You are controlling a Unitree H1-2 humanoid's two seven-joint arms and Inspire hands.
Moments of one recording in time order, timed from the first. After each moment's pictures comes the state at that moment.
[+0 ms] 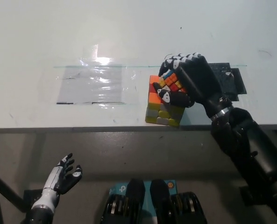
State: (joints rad) left_arm -0.26 0.18 0.01 0.60 0.09 -0.07 0.03; right_arm -0.73 -0.24 0.43 0.45 -0.85 -0.26 -0.28
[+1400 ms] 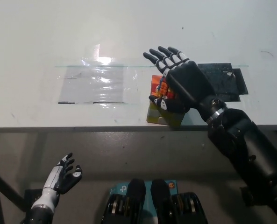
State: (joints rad) left_arm -0.25 0.18 0.01 0.60 0.09 -0.07 0.03; right_arm -0.72 -0.26 0.48 0.37 -0.91 -0.17 -0.14
